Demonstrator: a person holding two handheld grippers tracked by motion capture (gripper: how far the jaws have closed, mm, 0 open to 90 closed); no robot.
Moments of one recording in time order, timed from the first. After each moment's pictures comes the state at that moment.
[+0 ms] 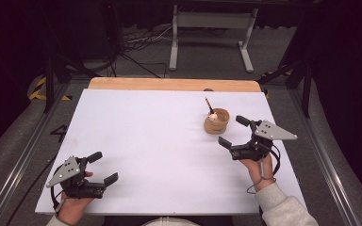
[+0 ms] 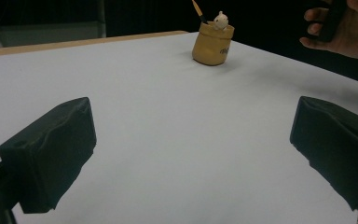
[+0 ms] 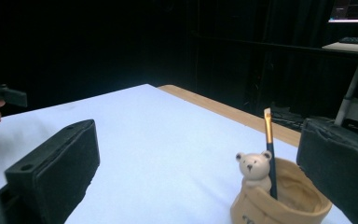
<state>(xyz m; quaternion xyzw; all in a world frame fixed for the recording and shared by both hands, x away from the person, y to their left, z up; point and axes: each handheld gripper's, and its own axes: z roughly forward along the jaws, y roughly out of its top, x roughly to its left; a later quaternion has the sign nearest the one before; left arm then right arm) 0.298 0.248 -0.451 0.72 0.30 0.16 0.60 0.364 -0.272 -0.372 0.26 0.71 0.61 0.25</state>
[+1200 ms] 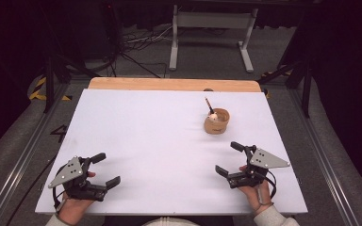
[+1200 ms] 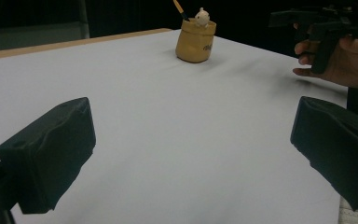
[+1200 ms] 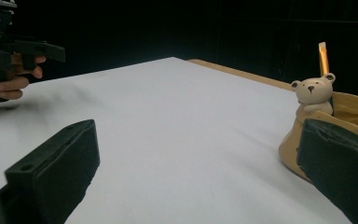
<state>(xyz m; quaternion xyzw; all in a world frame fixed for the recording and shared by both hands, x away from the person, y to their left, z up) 0.298 0.244 -0.450 0.73 0.27 0.14 0.61 0.323 -0.271 -0.430 0.25 0.73 0.60 0.21</state>
